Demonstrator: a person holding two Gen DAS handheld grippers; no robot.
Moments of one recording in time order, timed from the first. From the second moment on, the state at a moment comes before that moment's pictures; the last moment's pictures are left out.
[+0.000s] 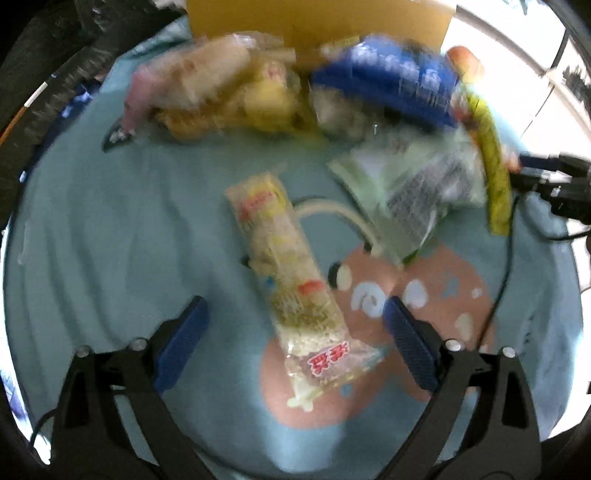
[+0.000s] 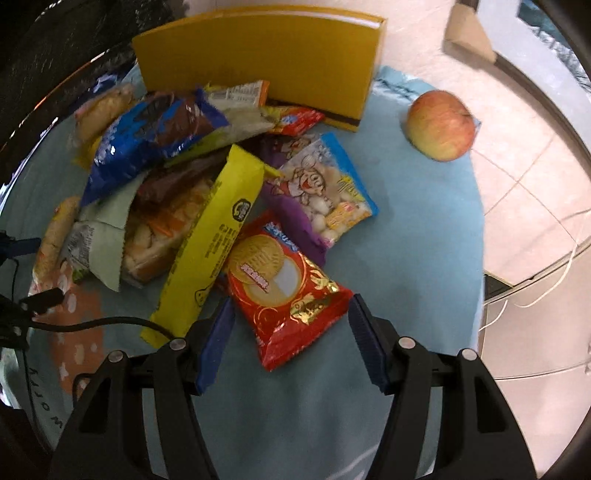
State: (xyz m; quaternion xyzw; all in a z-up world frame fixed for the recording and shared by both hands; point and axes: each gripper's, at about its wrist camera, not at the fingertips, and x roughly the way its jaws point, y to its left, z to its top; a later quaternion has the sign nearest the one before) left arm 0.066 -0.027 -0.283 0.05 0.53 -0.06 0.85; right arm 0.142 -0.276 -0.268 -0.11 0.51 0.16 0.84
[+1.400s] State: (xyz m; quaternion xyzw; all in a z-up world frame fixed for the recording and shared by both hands) left arm 0.050 0.010 -0.265 0.01 0.48 -0.10 0.87; right arm 0.127 -0.277 -0.257 -0.06 0.57 0.22 0.79
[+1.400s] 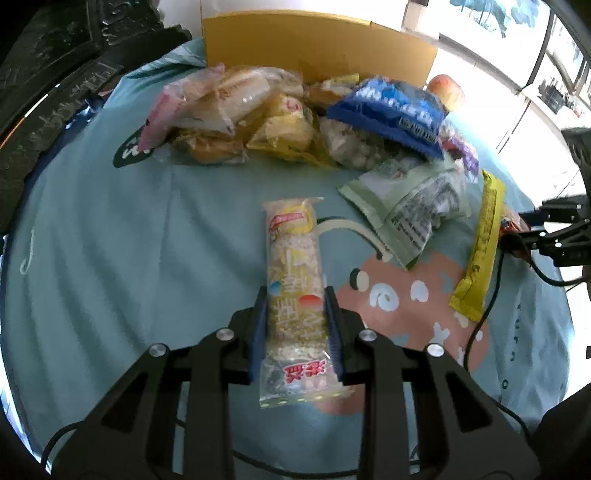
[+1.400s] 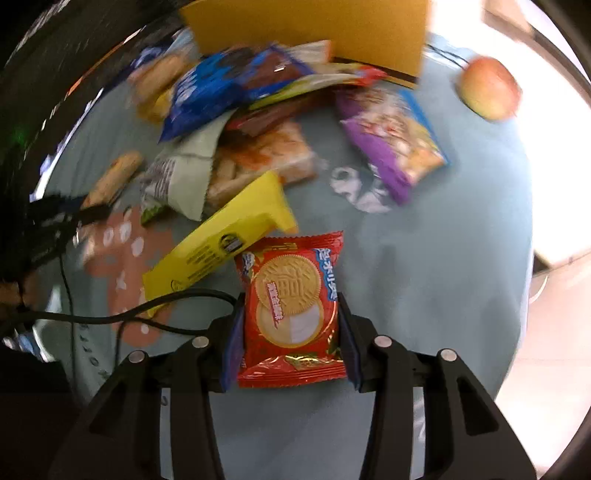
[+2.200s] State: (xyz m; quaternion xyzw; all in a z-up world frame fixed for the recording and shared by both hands) left arm 0.062 0.014 -0.079 -0.02 0.33 -0.11 0.94; right arm 0.063 -0.279 -0.055 0.04 0.34 0.18 0.92
